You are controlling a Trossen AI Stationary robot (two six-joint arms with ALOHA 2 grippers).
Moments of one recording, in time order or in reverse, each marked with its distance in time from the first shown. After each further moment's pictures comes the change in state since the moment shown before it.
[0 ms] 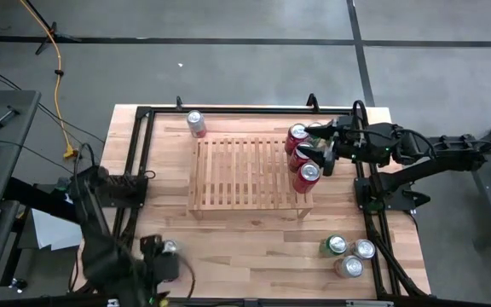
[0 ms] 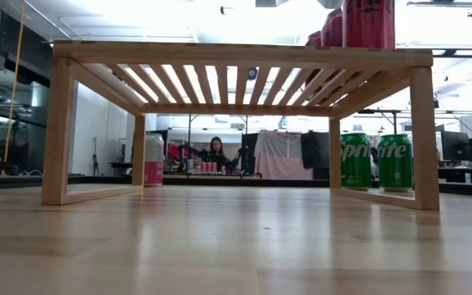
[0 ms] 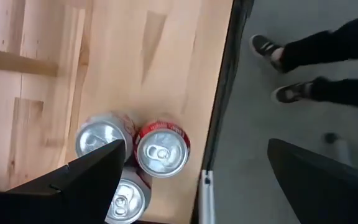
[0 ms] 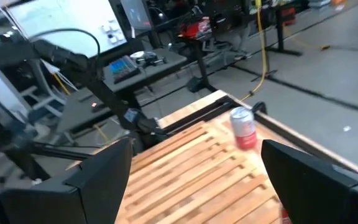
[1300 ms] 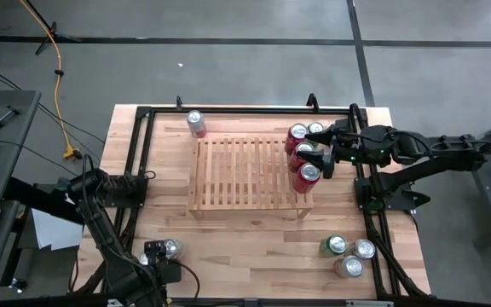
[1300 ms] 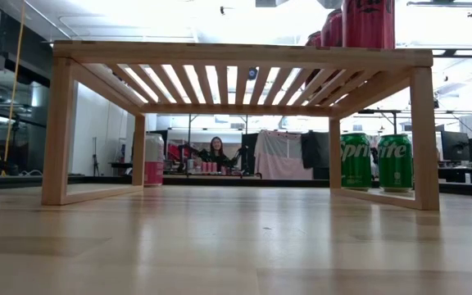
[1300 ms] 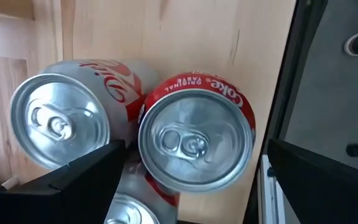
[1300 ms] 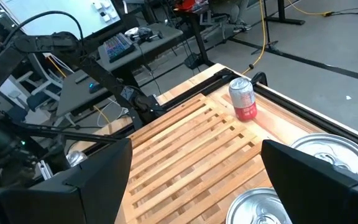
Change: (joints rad) left arm -0.044 0.022 -0.410 0.212 0.089 0.014; right arm 0.000 0.000 0.000 -0.111 -0.032 0.086
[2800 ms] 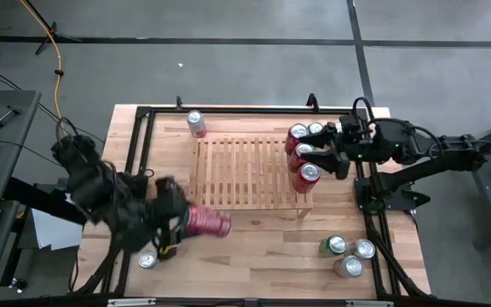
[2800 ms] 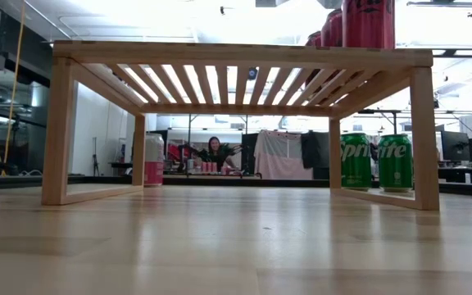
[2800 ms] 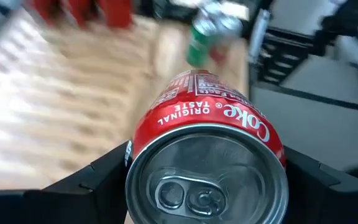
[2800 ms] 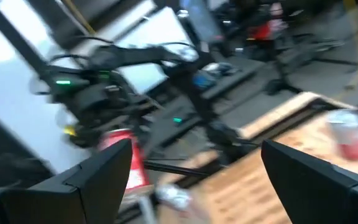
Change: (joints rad) left arm 0.279 -0.345 0.334 0.051 -0.476 0.389; right arm 0.000 0.003 0.000 0.308 -0.234 0.073
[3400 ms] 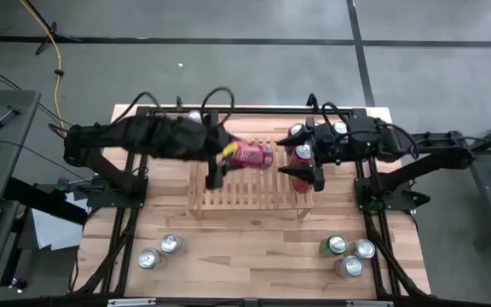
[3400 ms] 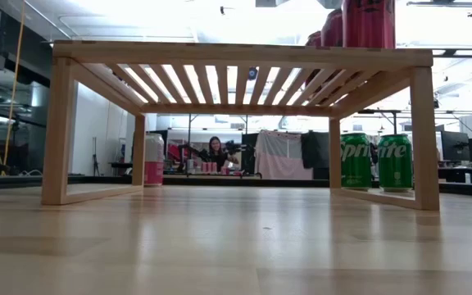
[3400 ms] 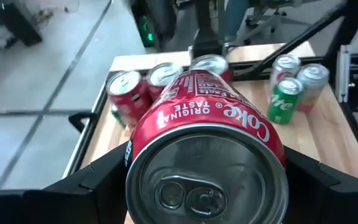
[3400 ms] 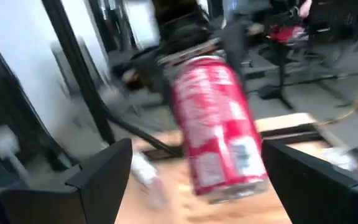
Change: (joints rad) left arm 0.621 0.011 -0.002 0.334 0.301 0.756; right arm -0.017 0.234 0.219 -0.126 -0.100 -0.399
